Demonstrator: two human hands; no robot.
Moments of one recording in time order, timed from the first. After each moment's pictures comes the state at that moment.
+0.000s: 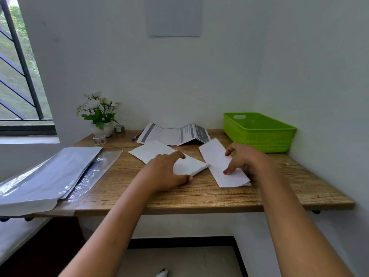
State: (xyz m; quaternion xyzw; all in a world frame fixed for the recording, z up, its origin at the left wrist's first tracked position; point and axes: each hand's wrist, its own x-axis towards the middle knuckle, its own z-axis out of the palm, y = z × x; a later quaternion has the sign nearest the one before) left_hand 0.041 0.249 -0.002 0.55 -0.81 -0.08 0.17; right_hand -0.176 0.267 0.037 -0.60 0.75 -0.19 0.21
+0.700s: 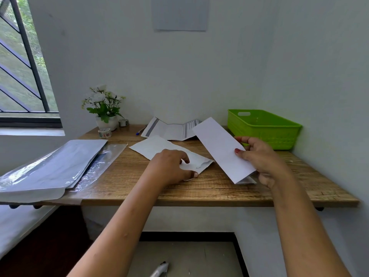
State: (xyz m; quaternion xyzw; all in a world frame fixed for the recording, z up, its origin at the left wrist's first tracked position) left_hand 0.035 0.253 -0.004 0.58 -0.80 -0.04 0.15; right_hand -0.183 0.292 0.013 -0.50 0.56 -0.54 0.39
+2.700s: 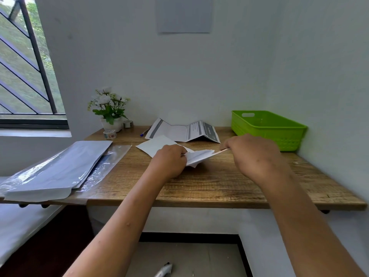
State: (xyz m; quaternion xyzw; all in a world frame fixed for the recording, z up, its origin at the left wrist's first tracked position) left_hand 0.032 0.252 0.009 0.60 -0.77 -0.06 0.21; right_hand -0.138 0.333 0.056 -0.71 0.67 -0.11 -0.19
